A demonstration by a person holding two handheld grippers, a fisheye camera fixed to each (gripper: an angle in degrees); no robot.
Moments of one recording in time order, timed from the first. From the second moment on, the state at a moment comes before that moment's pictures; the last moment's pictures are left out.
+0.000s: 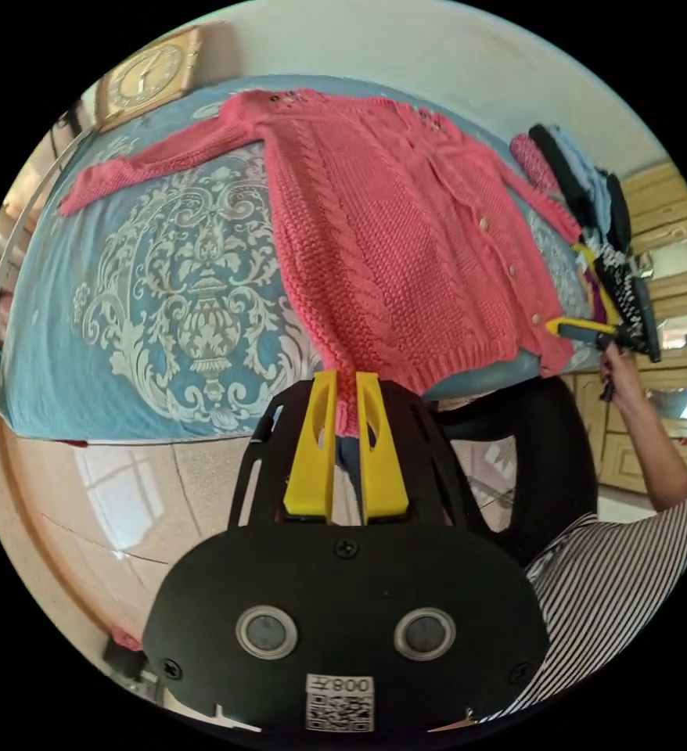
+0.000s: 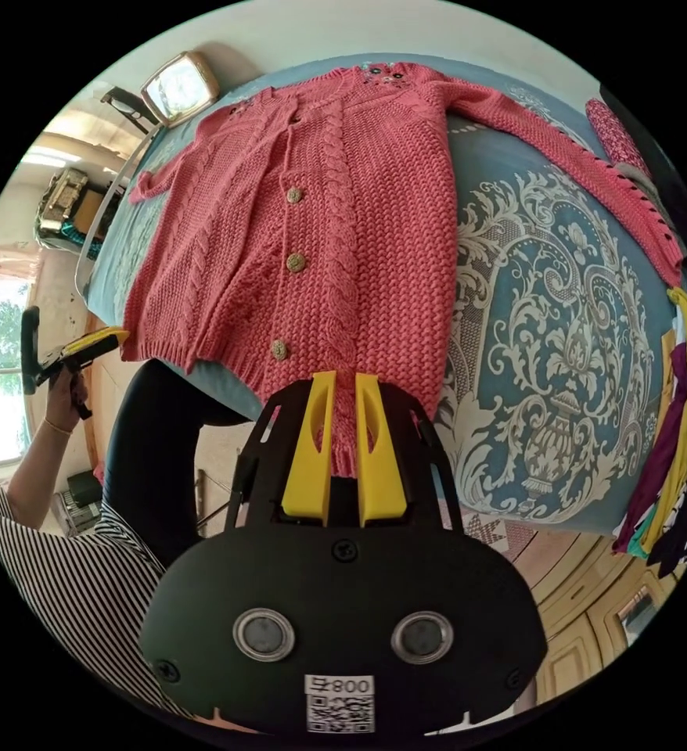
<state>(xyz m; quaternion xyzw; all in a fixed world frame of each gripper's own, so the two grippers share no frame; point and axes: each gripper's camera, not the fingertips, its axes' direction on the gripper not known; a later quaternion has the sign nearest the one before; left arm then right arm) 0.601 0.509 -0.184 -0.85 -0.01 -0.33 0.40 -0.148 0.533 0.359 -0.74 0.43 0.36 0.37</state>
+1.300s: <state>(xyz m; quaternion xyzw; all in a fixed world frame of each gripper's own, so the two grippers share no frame) 0.525 0.491 0.001 -0.84 0.04 -0.26 0.47 -0.229 0.541 0.378 -0.76 0.44 0.28 0.38</state>
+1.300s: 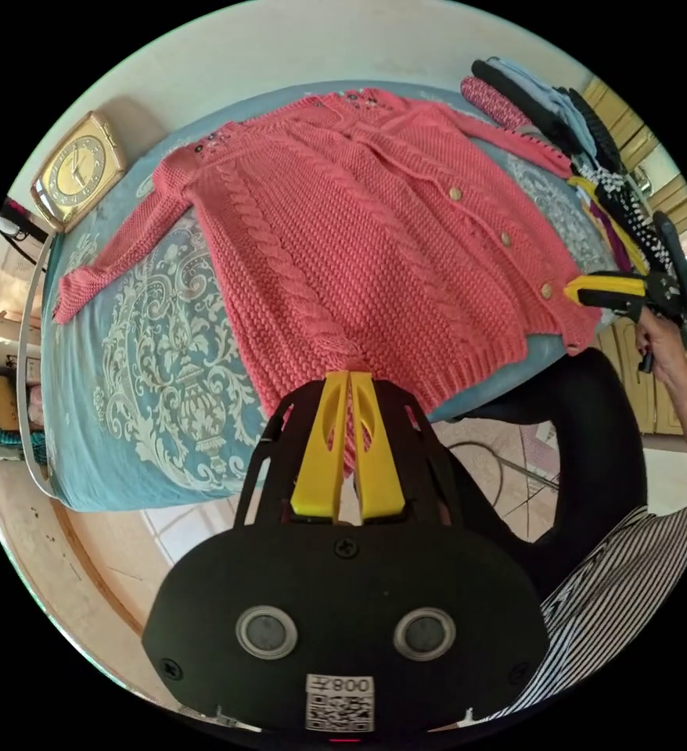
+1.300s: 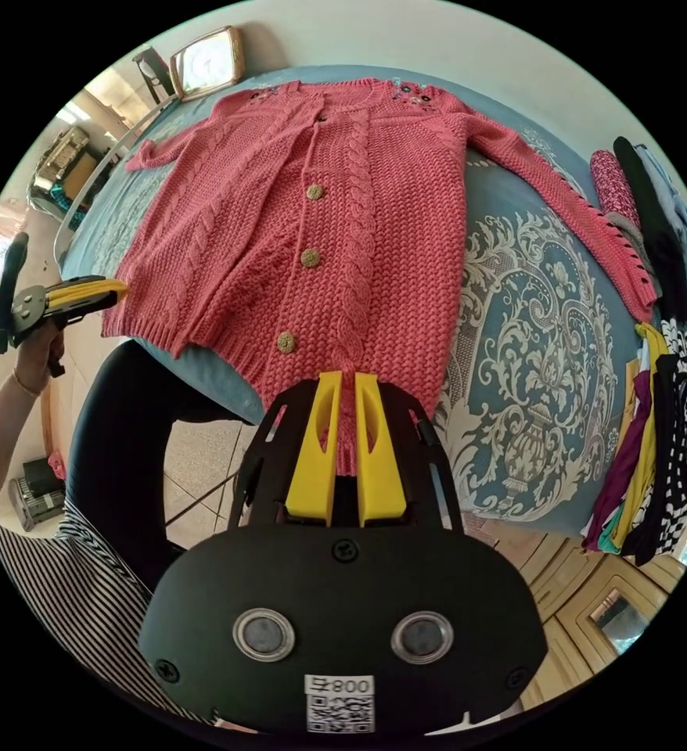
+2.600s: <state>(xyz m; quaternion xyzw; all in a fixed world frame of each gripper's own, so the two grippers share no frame) 0.350 0.720 0.289 -0.72 0.11 -0.46 0.51 -0.200 0.539 0.344 -0.74 0.38 0.31 0.47</state>
